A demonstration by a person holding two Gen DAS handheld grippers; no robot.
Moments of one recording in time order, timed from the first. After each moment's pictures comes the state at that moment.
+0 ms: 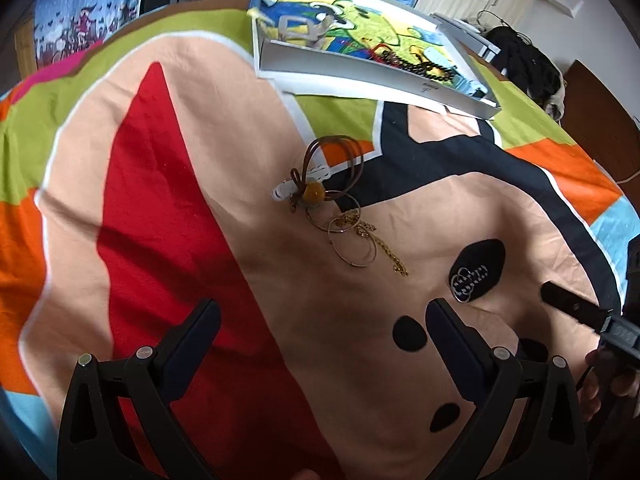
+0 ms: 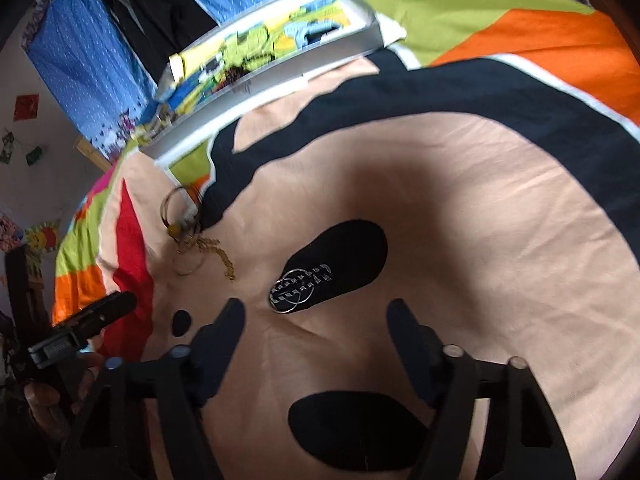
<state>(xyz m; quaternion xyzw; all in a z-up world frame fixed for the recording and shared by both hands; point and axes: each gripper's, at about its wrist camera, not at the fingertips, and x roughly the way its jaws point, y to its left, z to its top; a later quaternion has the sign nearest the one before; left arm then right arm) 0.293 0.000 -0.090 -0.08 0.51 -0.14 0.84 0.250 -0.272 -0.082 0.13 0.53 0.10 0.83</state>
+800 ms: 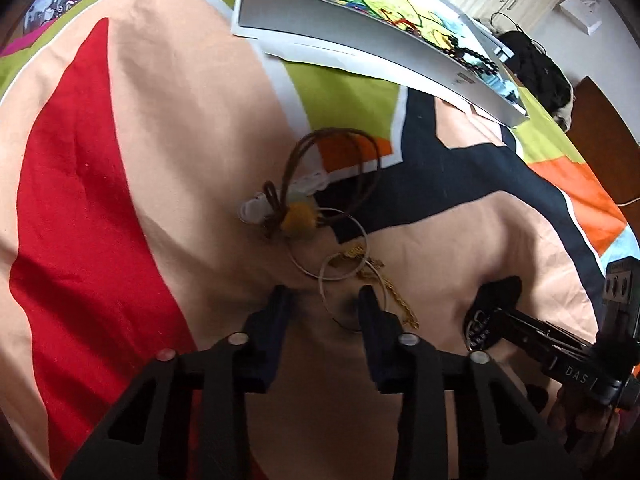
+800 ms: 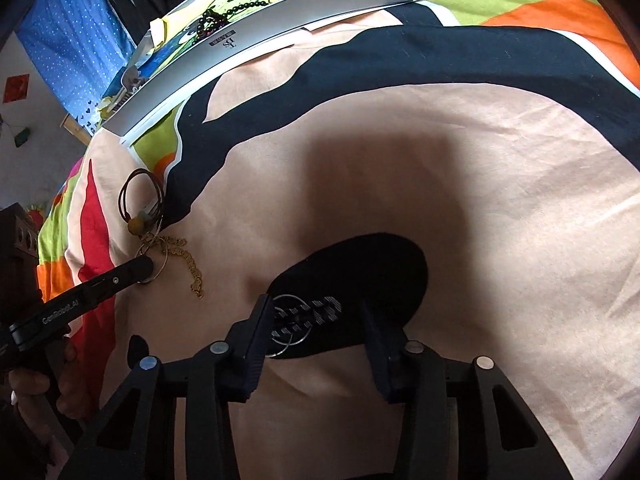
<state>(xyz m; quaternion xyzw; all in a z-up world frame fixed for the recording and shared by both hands) 0.344 -0.005 -0.125 -0.13 0.53 -0.15 0.82 0.291 -0.260 -0.124 0.11 0.55 0.10 0.82</state>
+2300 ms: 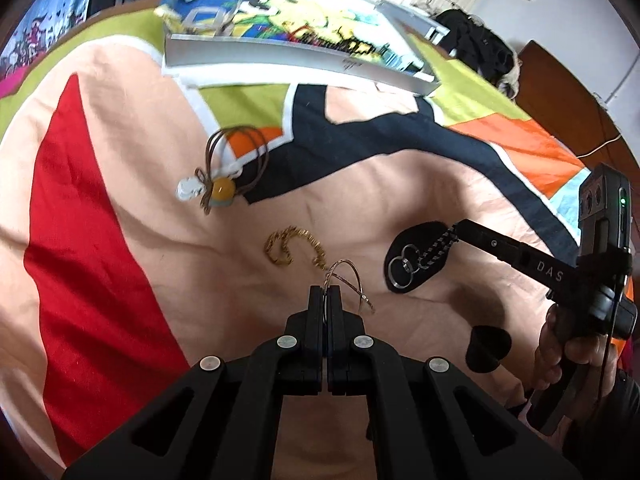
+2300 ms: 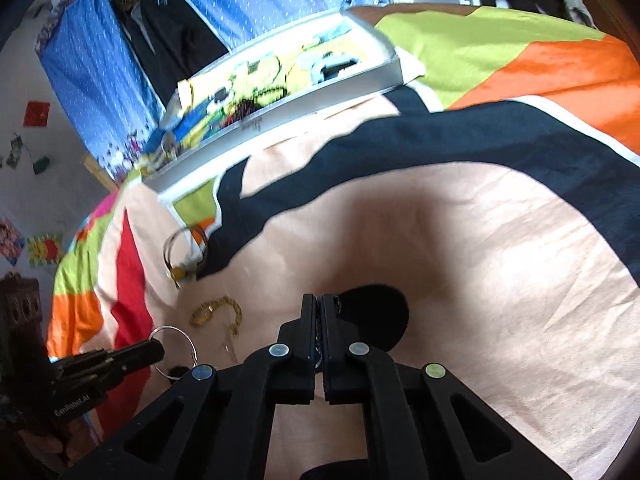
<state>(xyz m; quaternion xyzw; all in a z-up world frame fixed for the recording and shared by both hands) 0.287 -0.047 -0.082 -0.08 0.50 -0.23 0.83 0.271 -0.269 -0.074 0.14 0.46 0.10 0.87</state>
